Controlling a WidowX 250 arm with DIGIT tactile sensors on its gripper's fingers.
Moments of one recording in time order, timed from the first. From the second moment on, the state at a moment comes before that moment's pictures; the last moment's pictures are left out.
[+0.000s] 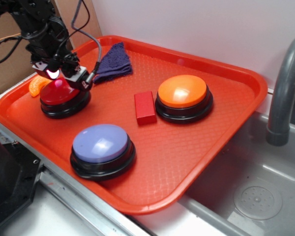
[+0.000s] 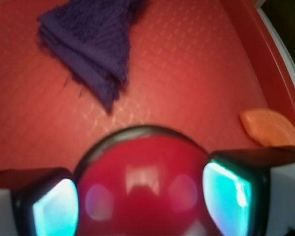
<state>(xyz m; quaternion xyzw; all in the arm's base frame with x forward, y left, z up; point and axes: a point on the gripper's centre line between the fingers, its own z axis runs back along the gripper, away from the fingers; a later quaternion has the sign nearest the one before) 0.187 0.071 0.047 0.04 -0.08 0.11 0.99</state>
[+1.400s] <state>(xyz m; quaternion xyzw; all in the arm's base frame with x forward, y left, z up) 0.183 0.081 0.152 0.02 -0.07 0.13 0.99</state>
